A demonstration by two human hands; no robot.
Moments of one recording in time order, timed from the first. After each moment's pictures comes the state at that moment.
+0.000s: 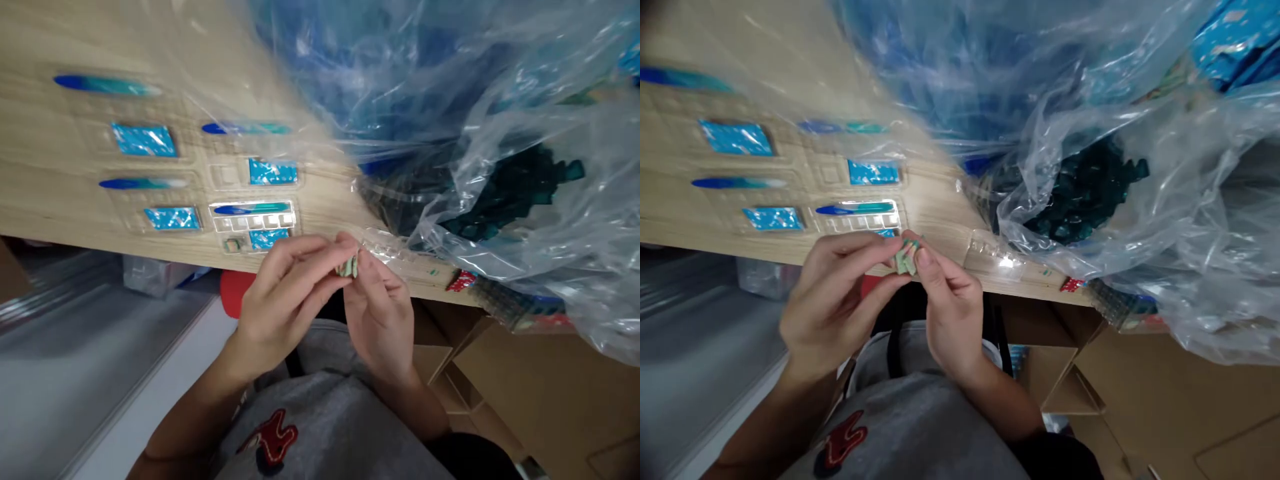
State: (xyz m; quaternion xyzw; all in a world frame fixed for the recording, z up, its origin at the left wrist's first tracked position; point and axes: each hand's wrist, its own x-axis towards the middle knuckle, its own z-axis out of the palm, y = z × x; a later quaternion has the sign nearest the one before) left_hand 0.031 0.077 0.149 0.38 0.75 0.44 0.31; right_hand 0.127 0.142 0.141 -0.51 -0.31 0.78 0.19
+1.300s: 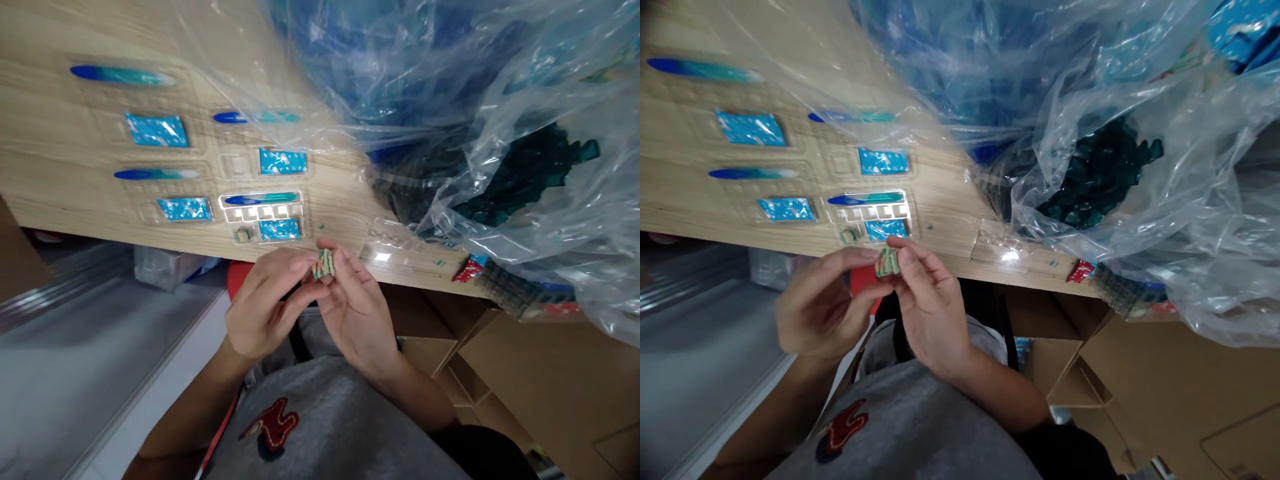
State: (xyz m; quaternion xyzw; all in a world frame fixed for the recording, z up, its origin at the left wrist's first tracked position) left_hand 0.024 0.033 0.127 0.50 0.72 0.46 0.14; right_hand 0.114 0.112 0.147 -0.47 -0.05 0.87 0.15
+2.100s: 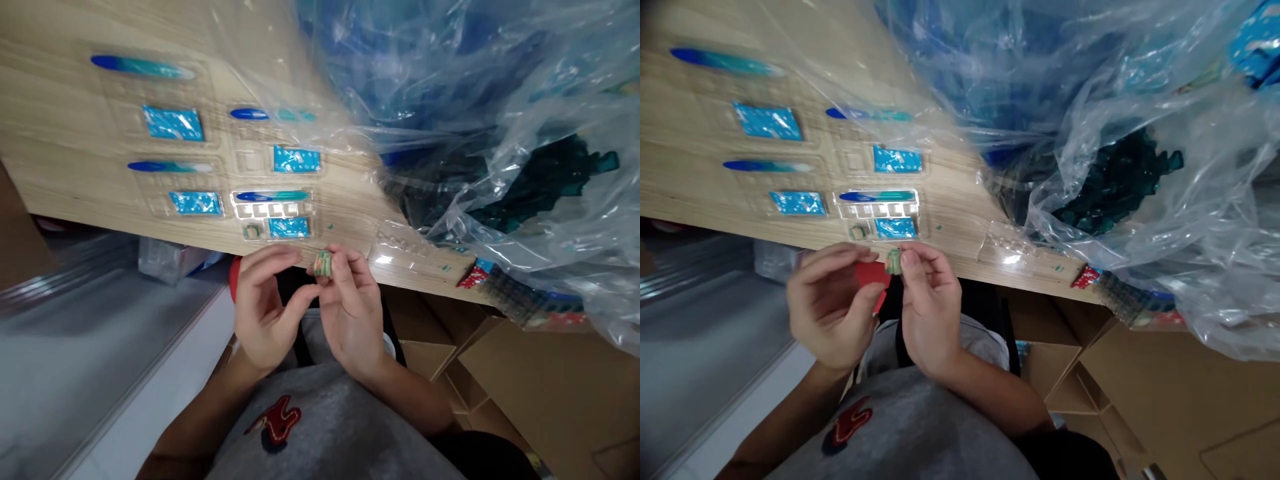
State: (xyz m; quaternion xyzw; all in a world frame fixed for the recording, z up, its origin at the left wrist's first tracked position) left_hand 0.040 0.024 0.130 0.30 0.78 0.52 0.17; right_hand 0.101 0.094 0.143 -0.52 -0.09 0.82 0.22
